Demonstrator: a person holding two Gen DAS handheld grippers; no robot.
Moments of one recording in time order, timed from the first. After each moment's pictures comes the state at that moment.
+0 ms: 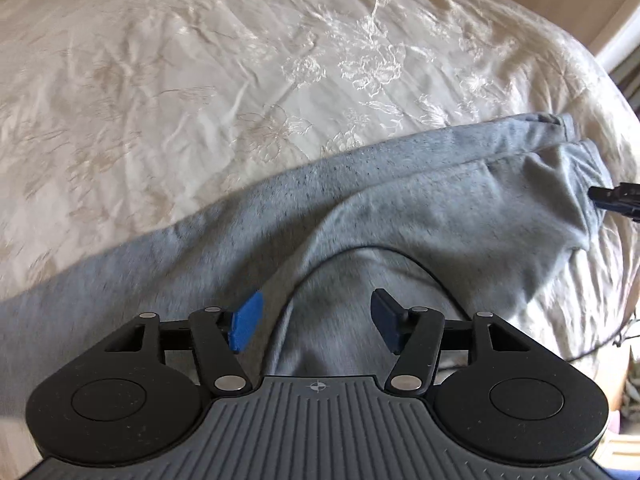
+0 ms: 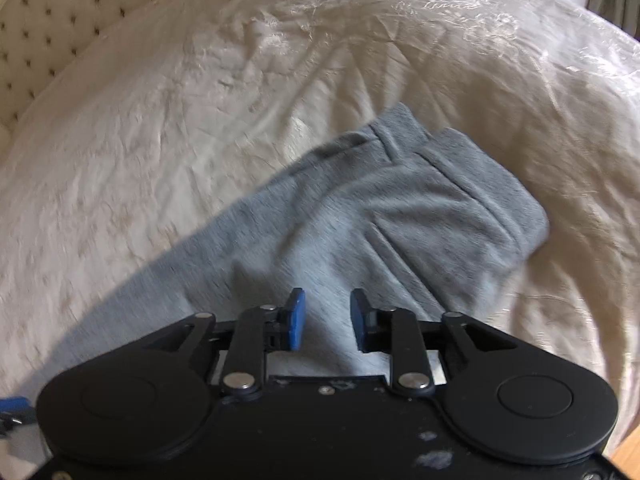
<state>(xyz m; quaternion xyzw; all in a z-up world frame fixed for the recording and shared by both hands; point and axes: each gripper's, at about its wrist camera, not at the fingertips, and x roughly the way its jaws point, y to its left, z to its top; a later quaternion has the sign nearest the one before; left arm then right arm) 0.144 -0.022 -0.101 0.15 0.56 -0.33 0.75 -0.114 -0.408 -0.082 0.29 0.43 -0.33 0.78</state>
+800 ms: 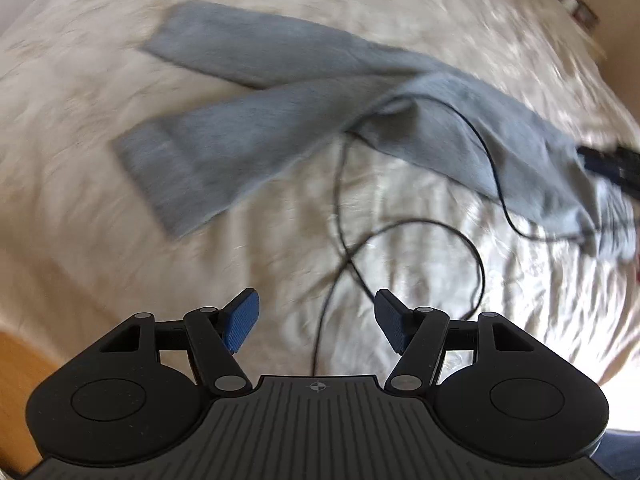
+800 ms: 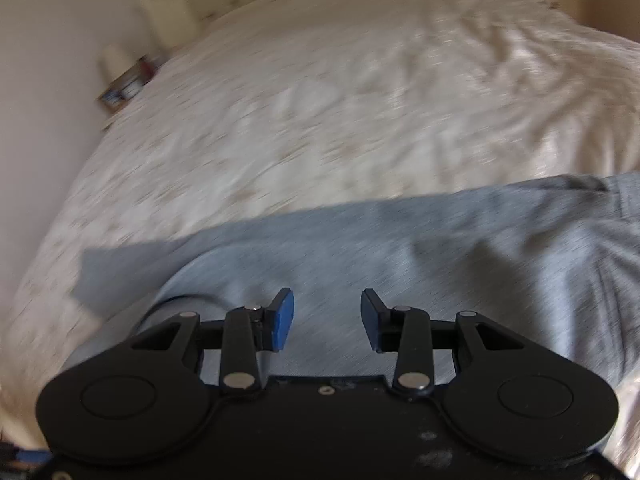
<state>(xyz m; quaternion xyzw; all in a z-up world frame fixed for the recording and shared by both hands) -0.054 0.120 -0.072 -0.04 0.61 -0.07 0.79 -0.074 -0.294 -0.044 0.21 0.45 -0.02 0.87</state>
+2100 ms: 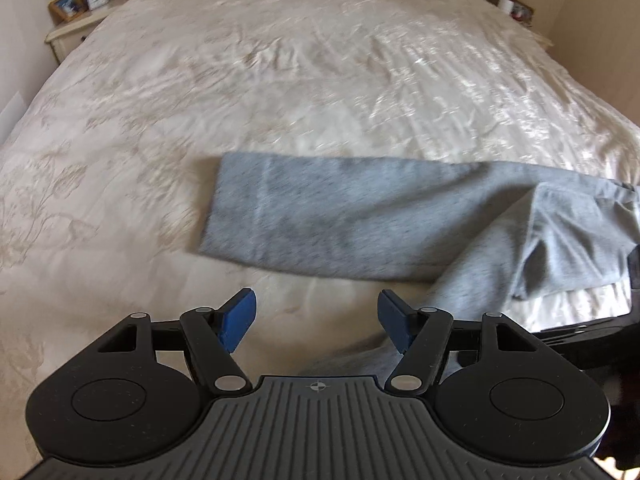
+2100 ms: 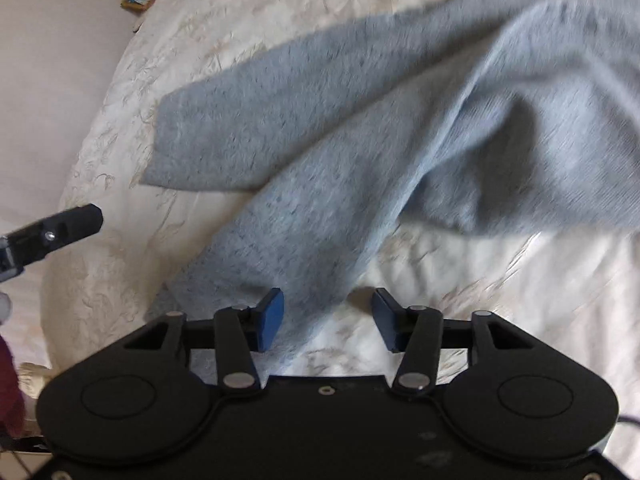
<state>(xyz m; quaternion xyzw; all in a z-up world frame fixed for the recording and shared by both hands) 0.117 0.244 -0.096 0.07 0.50 -0.18 0.84 0.021 0.004 -0.154 0.30 0.58 0.06 0.76</state>
